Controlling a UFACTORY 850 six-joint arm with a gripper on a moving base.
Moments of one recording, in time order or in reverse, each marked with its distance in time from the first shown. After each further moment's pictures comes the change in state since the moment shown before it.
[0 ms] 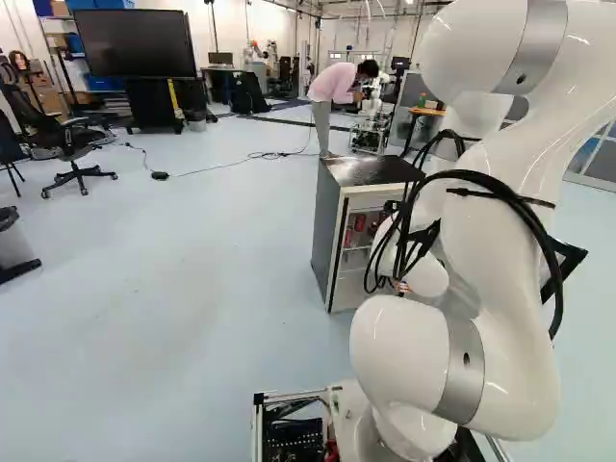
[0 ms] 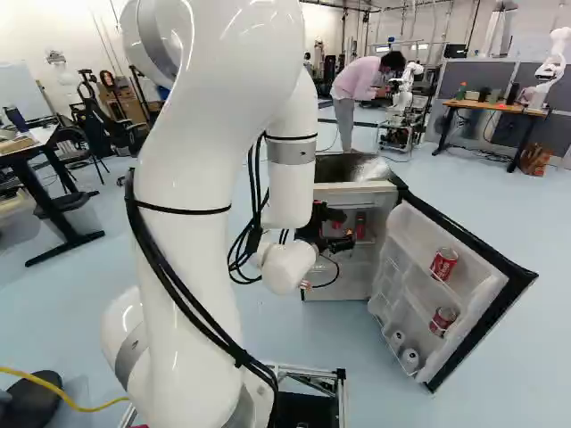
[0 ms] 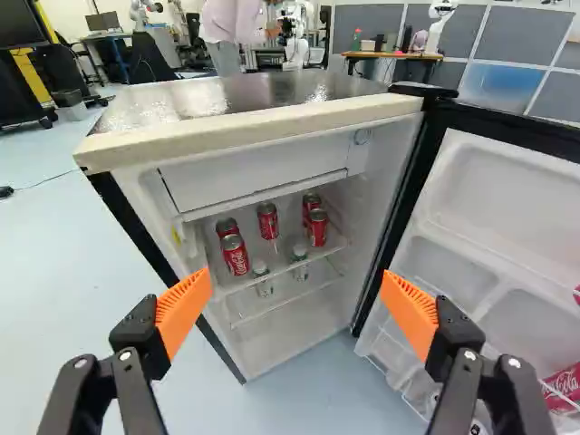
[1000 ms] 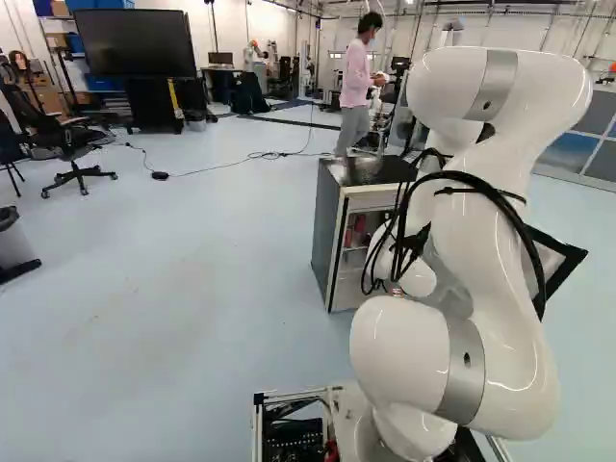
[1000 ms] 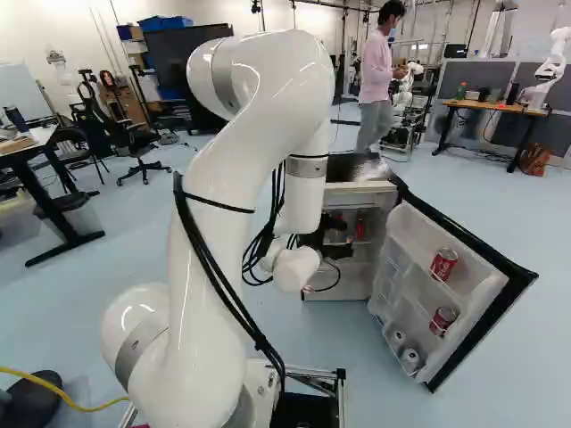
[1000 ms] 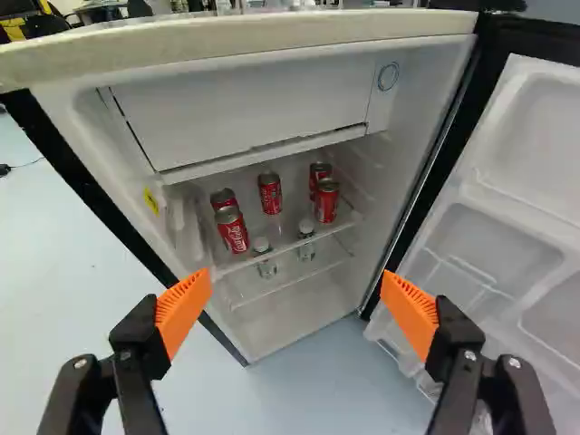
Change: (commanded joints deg) arm 1.2 -12.9 -8.6 0.0 0.0 0.0
